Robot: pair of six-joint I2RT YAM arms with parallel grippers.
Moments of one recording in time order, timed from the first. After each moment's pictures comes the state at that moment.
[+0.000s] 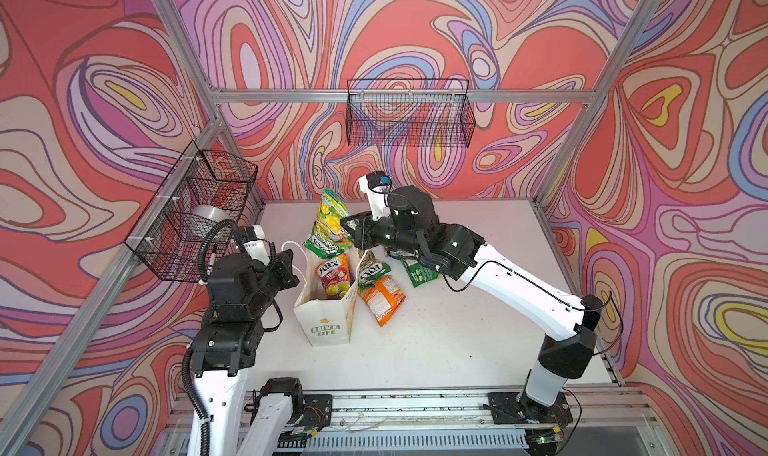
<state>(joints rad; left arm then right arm) 0.02 0.71 1.06 -0.70 0.14 -0.39 0.98 1.78 1.98 -0.48 -0.02 0.56</state>
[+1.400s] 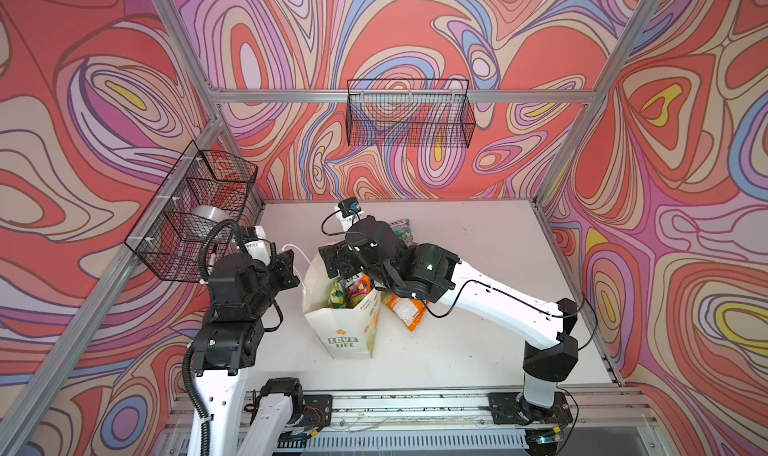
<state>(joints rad) 0.02 0.72 1.05 -0.70 0.15 -0.39 1.16 1.86 2.13 -0.74 0.44 0.39</state>
